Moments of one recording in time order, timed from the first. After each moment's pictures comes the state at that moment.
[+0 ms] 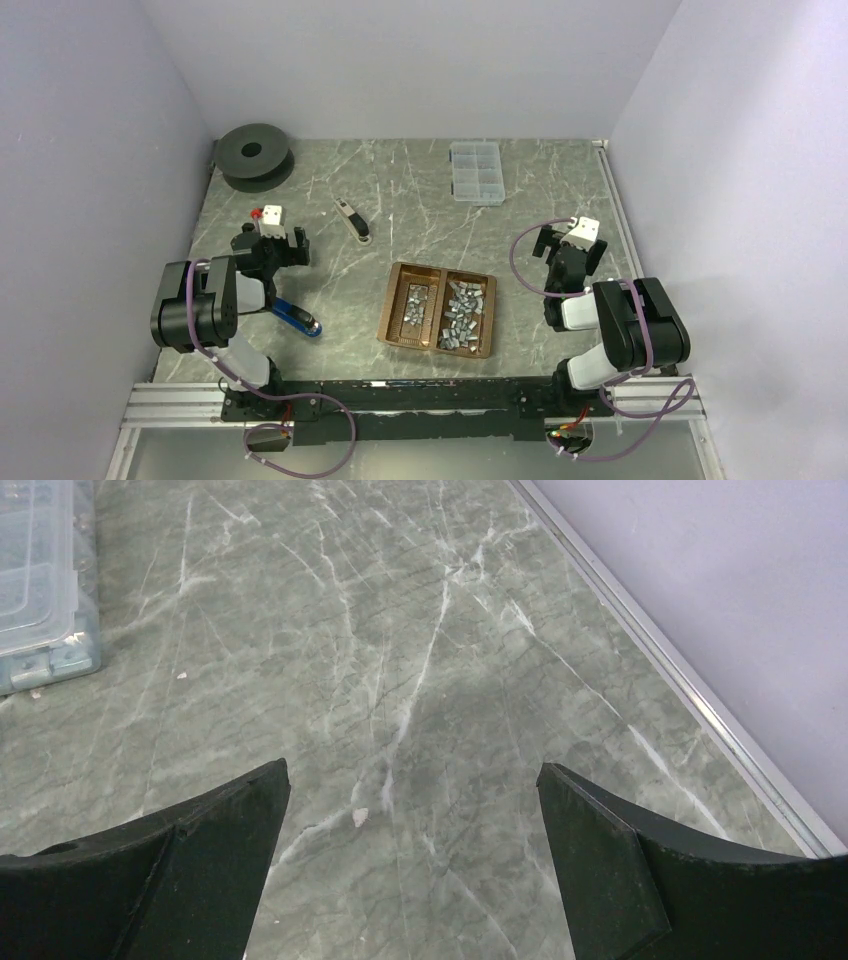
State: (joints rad) left arm 0.14 1.63 0.38 0.91 0.25 0.06; right arm 0.08 1.49 0.22 1.11 0.46 0.06
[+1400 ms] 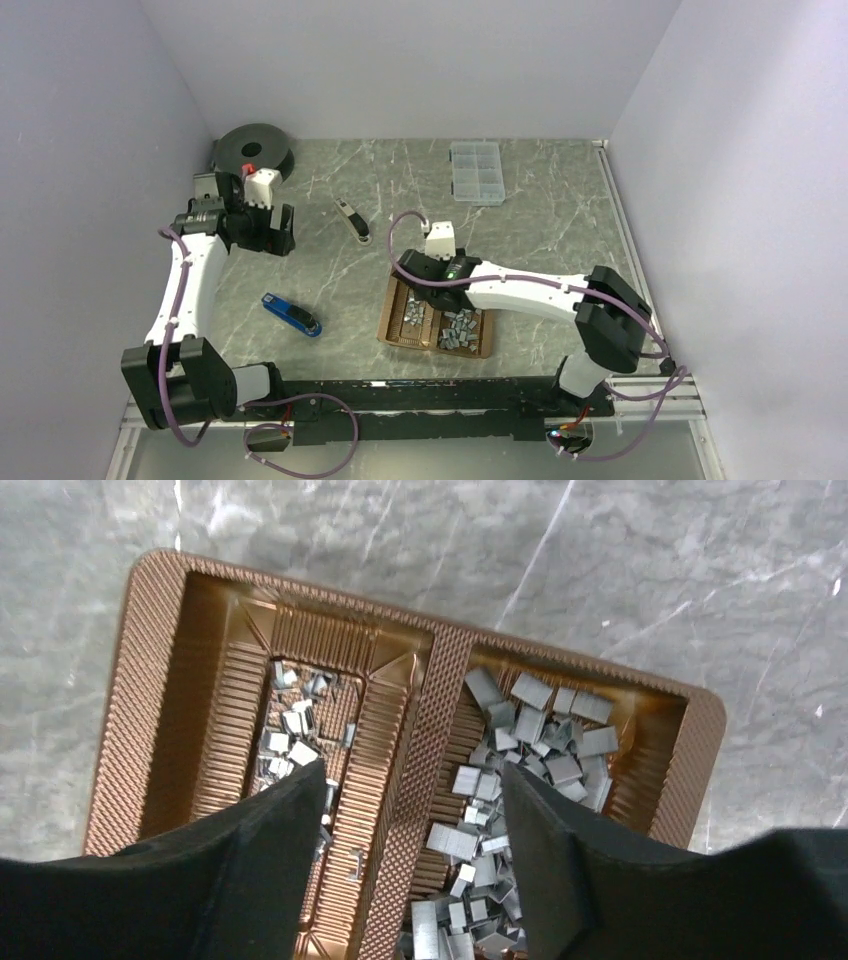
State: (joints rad) left arm 0.16 1.25 1.09 -0.74 0.32 0.29; right arm 1.05 1.60 1.10 -0.61 0.65 0.83
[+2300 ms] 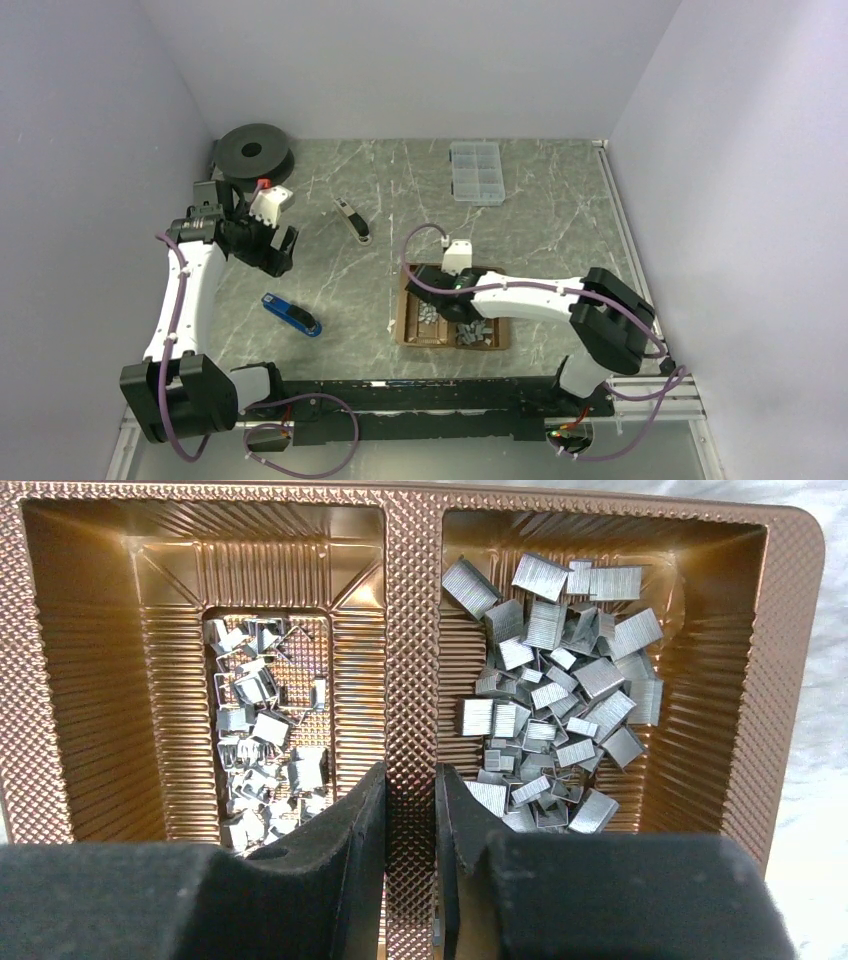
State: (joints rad) left arm 0.16 1.19 1.08 -0.93 0.37 0.58; right arm 1.07 1.62 0.95 -0.59 0.62 1.00
